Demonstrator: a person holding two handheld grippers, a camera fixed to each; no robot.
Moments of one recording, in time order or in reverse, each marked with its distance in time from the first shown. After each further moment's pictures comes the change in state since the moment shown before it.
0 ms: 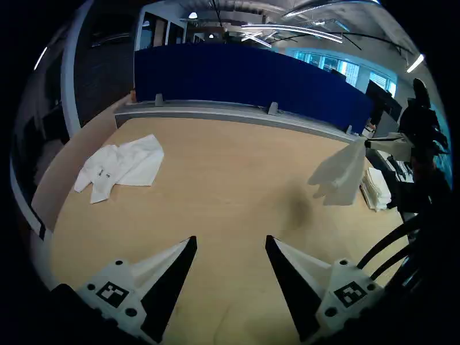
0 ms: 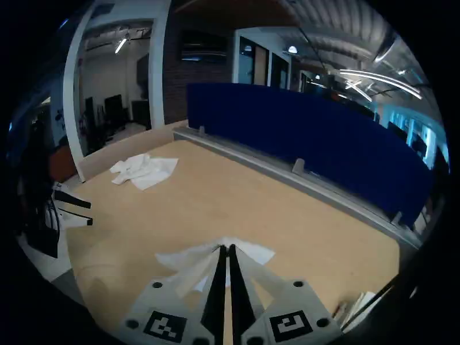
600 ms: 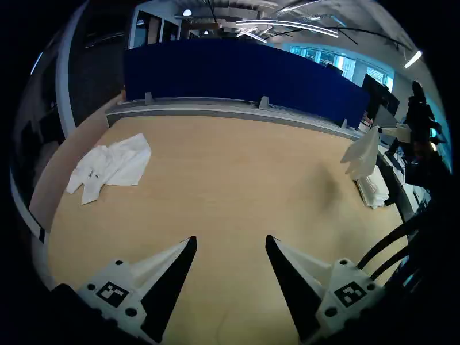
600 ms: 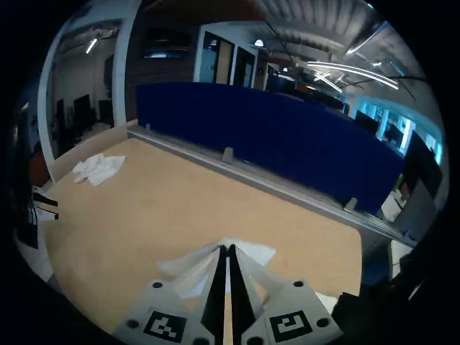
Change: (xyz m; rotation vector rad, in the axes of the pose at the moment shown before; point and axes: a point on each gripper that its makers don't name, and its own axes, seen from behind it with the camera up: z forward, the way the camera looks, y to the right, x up) left arm 0.002 0.037 0.013 -0.014 -0.029 0.017; right arm -0.024 0.185 -0.069 -0.206 -0.047 0.049
